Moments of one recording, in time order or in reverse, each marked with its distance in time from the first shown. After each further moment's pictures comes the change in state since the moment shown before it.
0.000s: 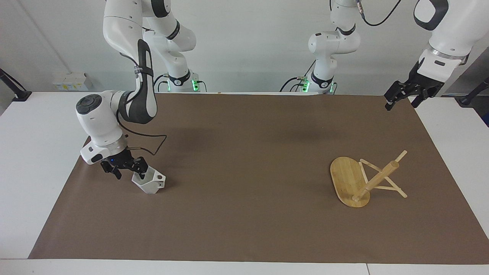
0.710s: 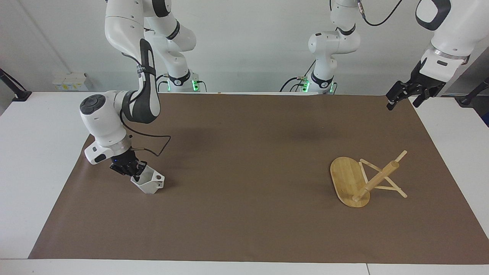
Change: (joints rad) left arm 0.001 0.000 0.007 0.000 0.000 -0.003 0.001; right arm 0.000 -0.002 0.023 0.001 0.001 -0.007 0.055
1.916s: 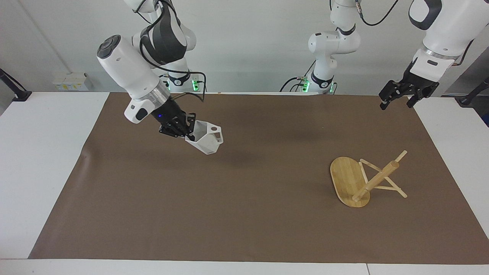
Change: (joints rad) left arm -0.018 -0.005 -0.020 -0.001 -0.001 -0.002 0.001; right arm 0.011 -0.218 0.286 0.160 0.333 -0.384 0.088
